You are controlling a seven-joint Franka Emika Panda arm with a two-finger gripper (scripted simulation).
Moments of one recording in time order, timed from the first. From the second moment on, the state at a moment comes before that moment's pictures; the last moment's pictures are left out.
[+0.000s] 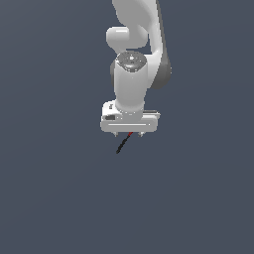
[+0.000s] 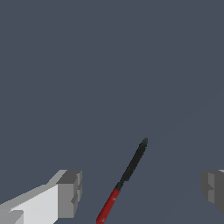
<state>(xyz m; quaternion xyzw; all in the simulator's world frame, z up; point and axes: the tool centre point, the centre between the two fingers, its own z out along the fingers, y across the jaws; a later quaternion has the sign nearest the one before) 0.006 0.006 0.186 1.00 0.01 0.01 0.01</state>
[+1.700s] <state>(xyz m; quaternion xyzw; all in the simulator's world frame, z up) -0.041 -0.008 0.112 0.99 -0.15 0.01 0.00</state>
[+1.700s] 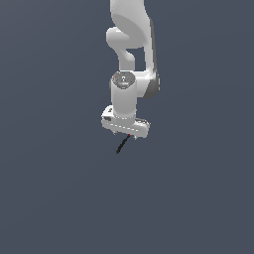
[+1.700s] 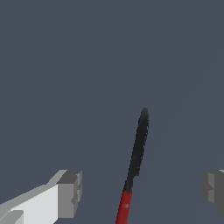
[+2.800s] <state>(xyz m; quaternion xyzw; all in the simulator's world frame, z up) -0.092 -0.003 0.055 0.97 -0.26 0.00 0.00</state>
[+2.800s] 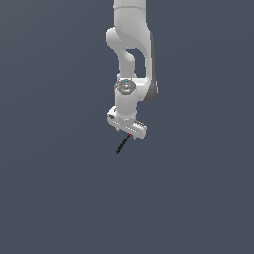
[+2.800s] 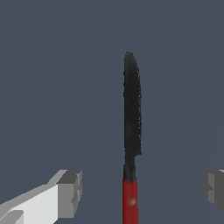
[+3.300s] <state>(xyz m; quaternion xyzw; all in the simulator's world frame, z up) -0.094 -0.003 0.017 0.97 -0.26 0.00 0.00</state>
